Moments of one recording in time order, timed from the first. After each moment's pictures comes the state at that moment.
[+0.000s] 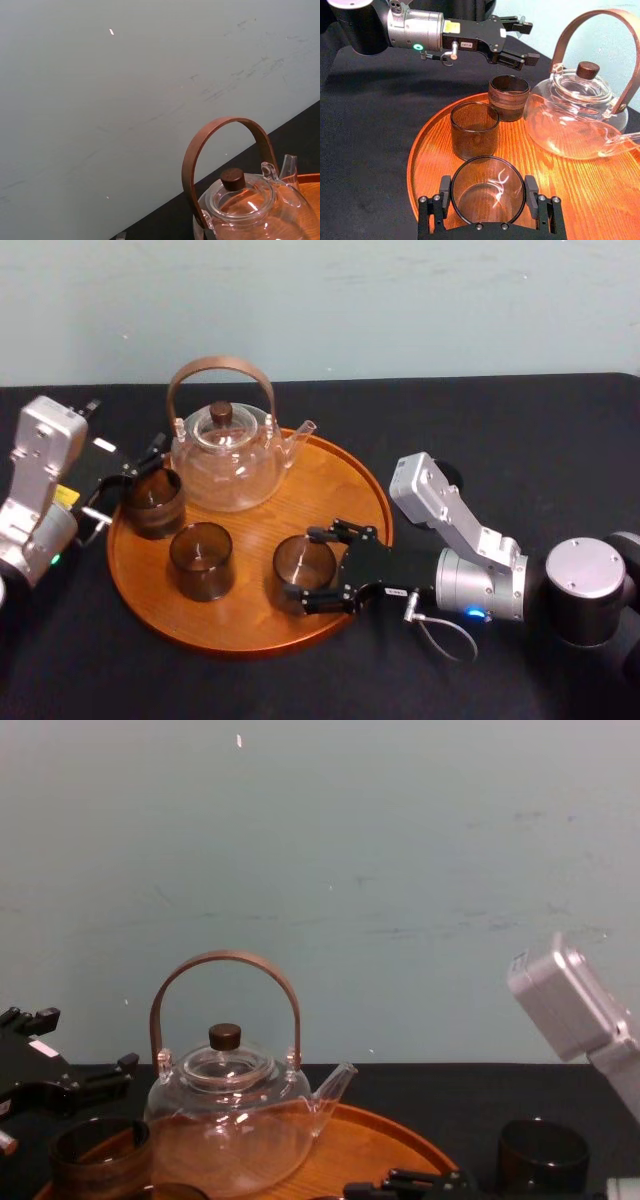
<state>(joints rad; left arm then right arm) -0.20 0.60 0.45 -1.41 -0.25 -0.12 0.03 0.32 0.49 -0.67 -1.43 0.34 0.05 0.66</state>
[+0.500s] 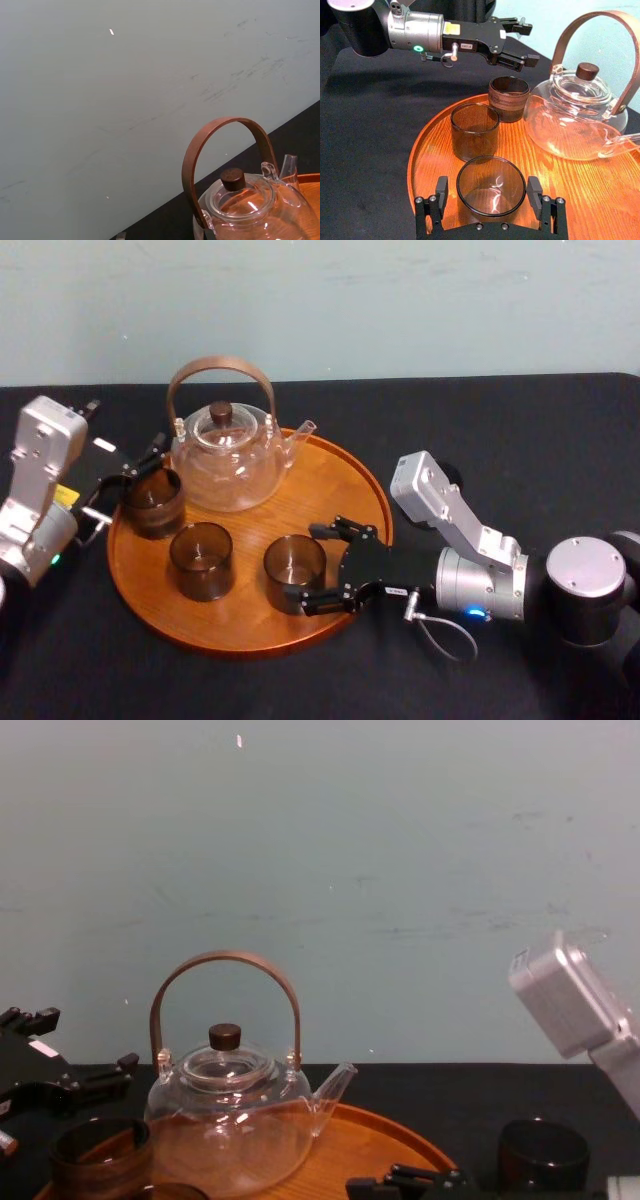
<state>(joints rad) -0.20 0.60 0.45 -1.41 -0.25 -0.12 0.03 0.32 0.49 -0.67 -1.43 0.34 0.05 0.66</state>
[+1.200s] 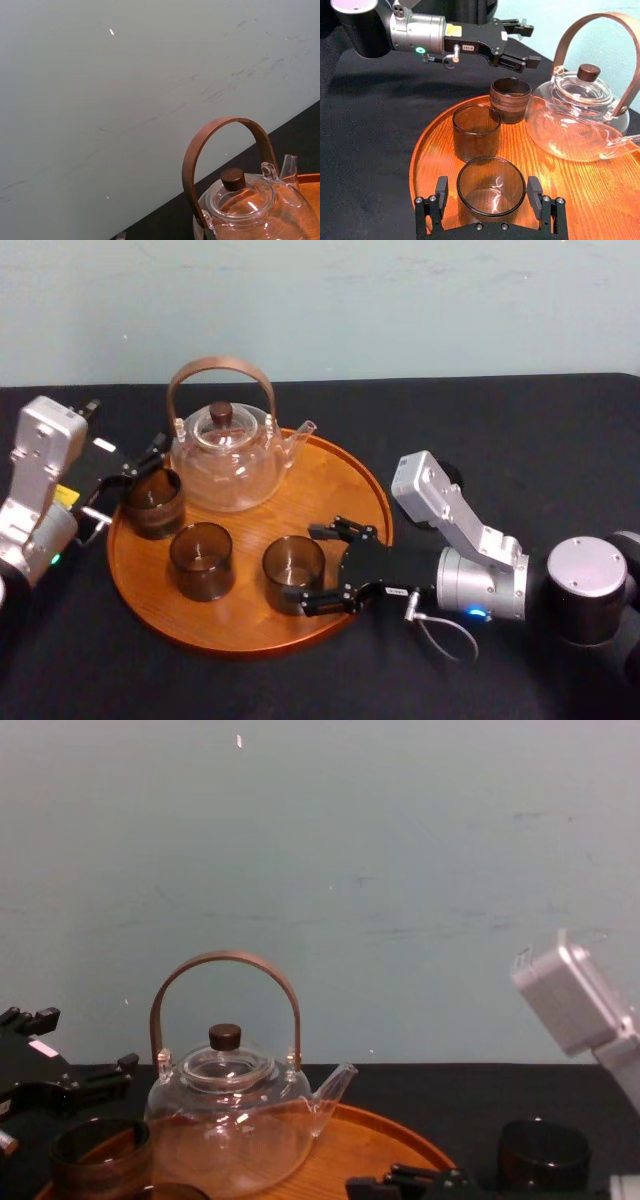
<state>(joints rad) -0.20 0.60 0.45 -1.41 -0.25 -0.12 0.03 0.32 0.49 -0.67 -1.43 0.35 0.05 0.67</state>
